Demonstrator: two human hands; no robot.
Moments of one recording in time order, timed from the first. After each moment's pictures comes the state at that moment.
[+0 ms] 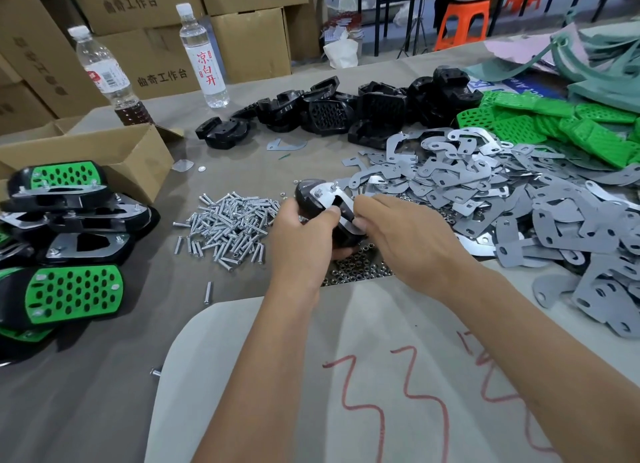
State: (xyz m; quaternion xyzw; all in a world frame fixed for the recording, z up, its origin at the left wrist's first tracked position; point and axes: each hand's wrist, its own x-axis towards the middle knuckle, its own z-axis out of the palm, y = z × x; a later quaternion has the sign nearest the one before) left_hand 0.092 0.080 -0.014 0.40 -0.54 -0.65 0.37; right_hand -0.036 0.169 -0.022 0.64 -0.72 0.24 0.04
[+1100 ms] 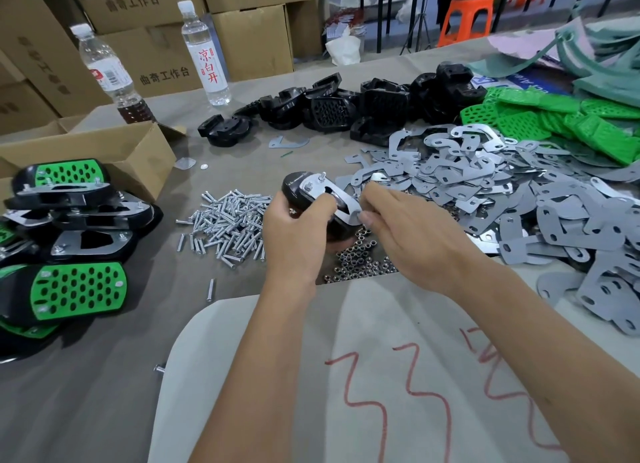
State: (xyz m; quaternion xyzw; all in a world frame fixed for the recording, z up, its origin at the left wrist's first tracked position) left_hand 0.095 0.081 -0.004 0.37 -0.51 -0.66 0.41; right_hand -0.040 0.174 -0.020 0.64 -0.71 0.28 0.01
